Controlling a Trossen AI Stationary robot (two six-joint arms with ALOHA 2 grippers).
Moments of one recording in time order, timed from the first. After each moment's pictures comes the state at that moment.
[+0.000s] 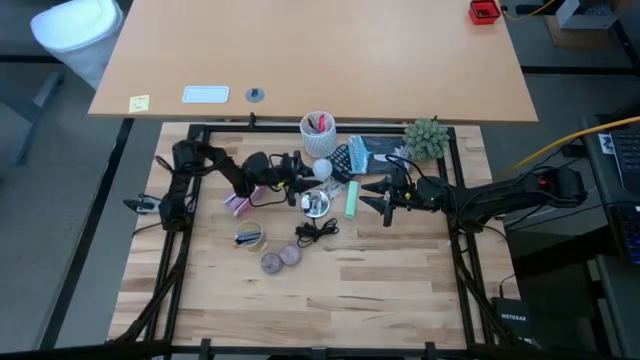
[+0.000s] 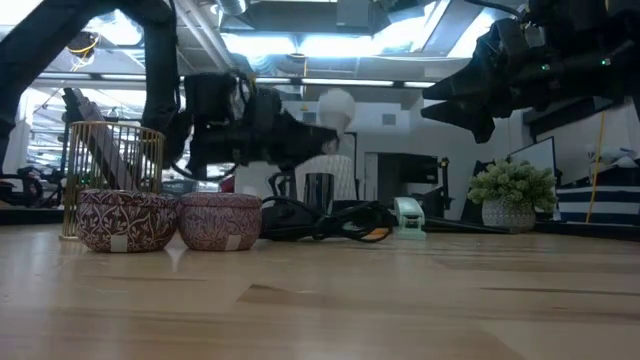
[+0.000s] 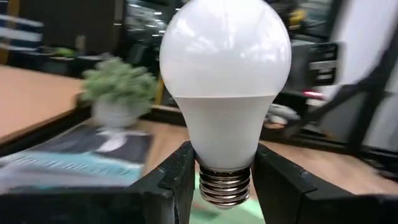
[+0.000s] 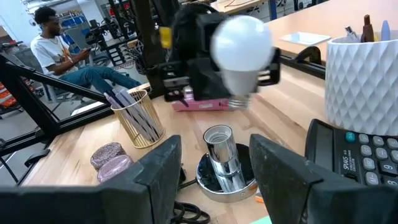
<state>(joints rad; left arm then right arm) 0.40 2.05 0.63 1.57 0.44 -0.23 -0.08 1.06 0.24 0.71 0.09 0.32</state>
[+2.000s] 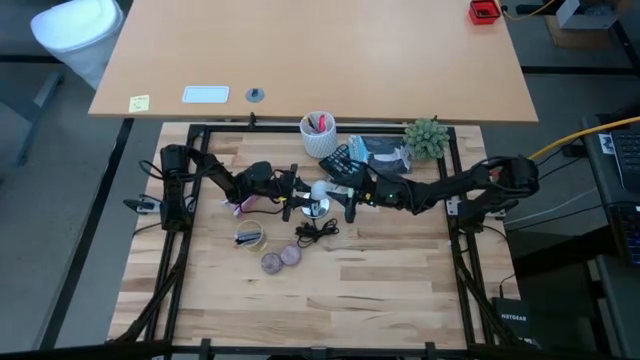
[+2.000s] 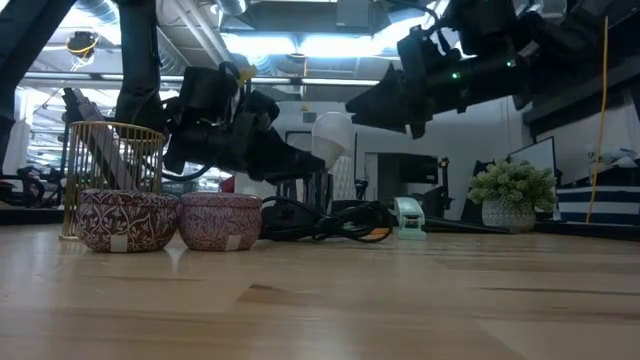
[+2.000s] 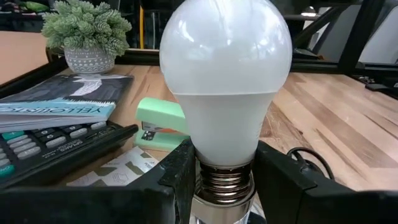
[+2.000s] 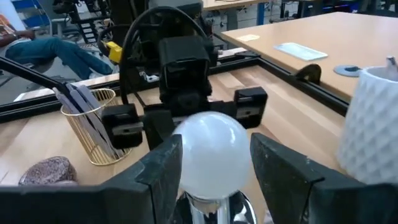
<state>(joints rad) 0.32 1.94 0.53 1.27 0.39 0.00 -0.08 1.55 0.58 0.80 0.16 0.15</state>
